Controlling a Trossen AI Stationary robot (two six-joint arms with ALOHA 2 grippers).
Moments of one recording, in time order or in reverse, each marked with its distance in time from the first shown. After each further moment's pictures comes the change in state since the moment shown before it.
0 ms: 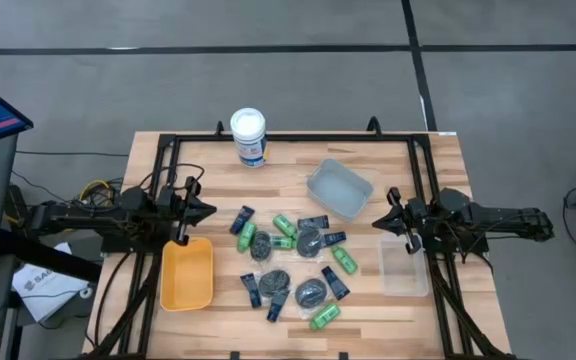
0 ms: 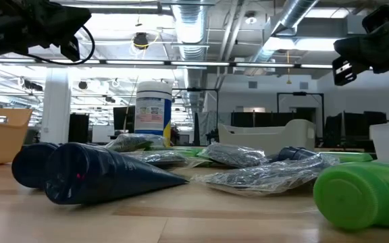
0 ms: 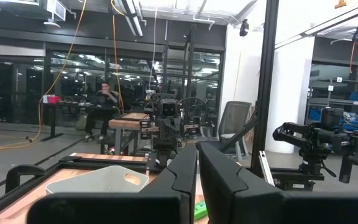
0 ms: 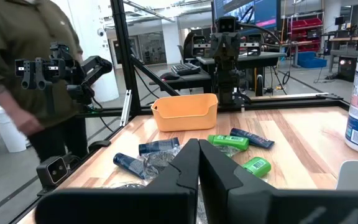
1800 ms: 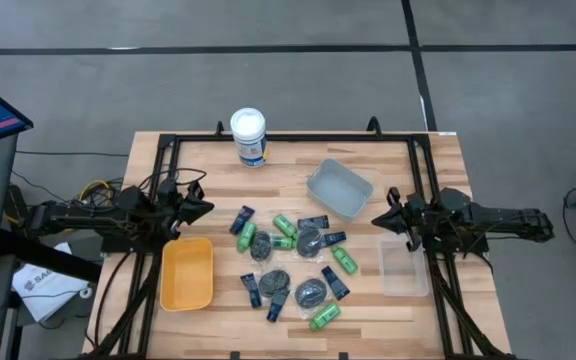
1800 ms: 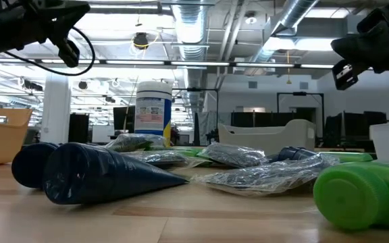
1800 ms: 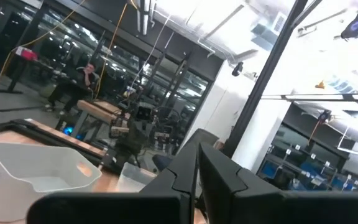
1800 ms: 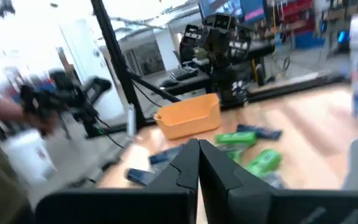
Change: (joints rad) left arm 0.000 0.003 0.000 0.062 -0.013 -0.420; right arm -0.006 -0.001 0.000 0.015 0.026 0.211
